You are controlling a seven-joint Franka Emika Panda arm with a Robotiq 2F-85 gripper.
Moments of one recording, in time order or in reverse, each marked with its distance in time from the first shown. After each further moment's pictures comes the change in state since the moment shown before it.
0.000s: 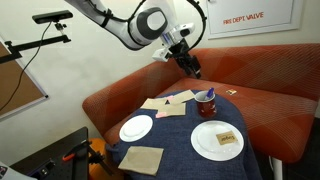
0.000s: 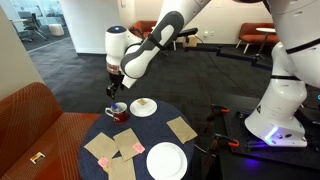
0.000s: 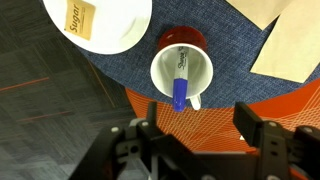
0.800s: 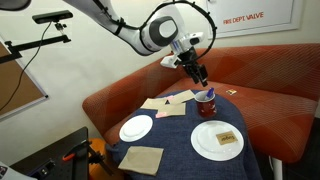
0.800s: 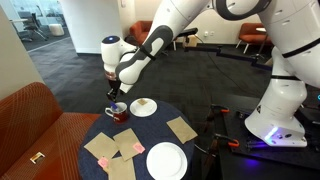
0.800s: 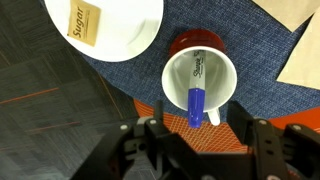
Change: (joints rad) arm -0.001 0.141 -0.023 0.150 0.009 -0.075 0.000
